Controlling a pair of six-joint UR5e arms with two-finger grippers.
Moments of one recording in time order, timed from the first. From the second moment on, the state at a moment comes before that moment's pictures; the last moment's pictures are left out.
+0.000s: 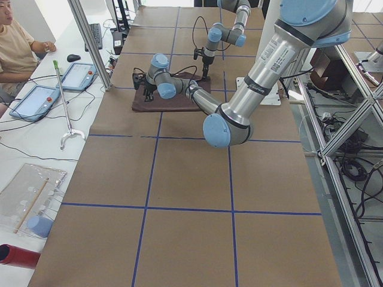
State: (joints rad) left arm -0.83 -2.22 -1.39 -2.13 -1.85 -1.43; right arm 0.33 -1.11 1.79 -1.47 1.60 1.36
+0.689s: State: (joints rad) left arm -0.83 -2.22 -1.42 -2.13 -1.89 -1.44; right arm 0.36 -1.24 1.92 -1.48 1.61 1.24
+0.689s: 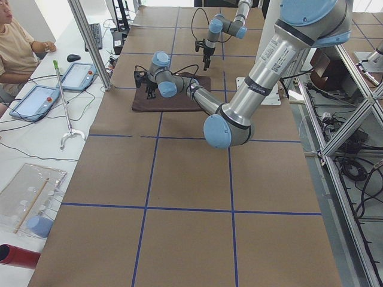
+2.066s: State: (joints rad) left arm -0.84 -2.19 -1.50 -2.12 -1.91 -1.44; right arm 0.56 -0.96 1.55 -1.47 1.70 1.09
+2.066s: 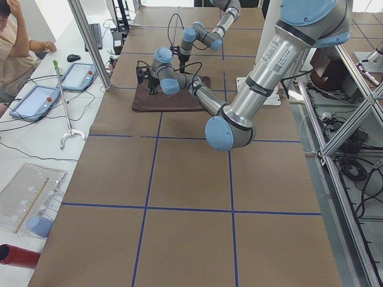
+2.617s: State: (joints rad) left arm -0.84 -2.18 -1.52 -2.12 -1.92 -1.45; right arm 0.47 -0.97 1.69 -1.49 1.72 1.65
